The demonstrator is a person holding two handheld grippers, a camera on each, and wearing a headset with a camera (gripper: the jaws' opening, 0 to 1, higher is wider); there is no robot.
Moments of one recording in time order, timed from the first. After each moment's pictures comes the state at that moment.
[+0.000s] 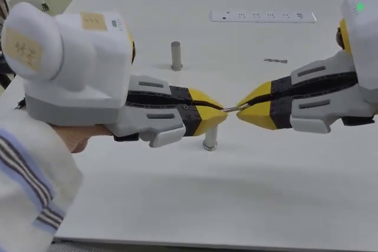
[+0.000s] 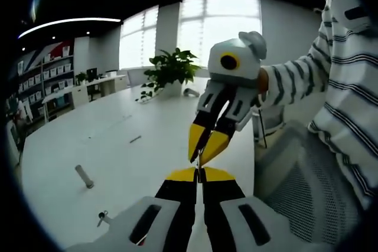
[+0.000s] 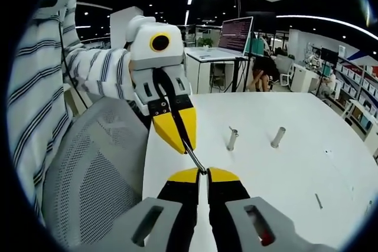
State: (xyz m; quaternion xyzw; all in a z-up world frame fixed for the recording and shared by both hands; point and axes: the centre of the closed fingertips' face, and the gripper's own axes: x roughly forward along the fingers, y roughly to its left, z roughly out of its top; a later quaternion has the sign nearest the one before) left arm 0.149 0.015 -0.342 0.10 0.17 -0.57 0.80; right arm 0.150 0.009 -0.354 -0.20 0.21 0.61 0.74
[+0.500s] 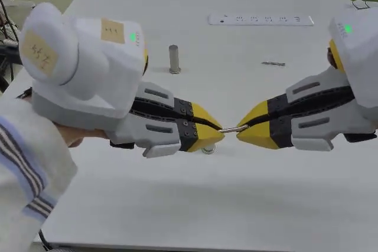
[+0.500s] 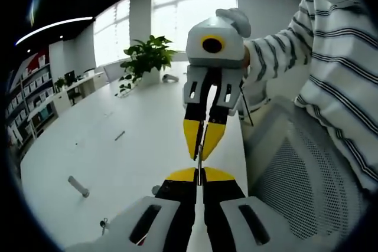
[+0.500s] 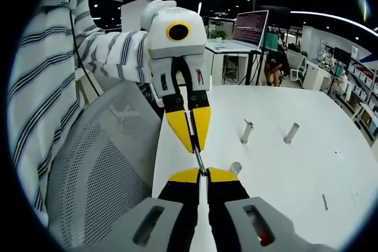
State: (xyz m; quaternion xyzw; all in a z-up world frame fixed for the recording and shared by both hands) left arm 0.133 0.010 -0.357 0.17 0.20 -0.62 0.74; right arm 0.130 0.008 -0.365 -0.23 0.23 0.64 0.70
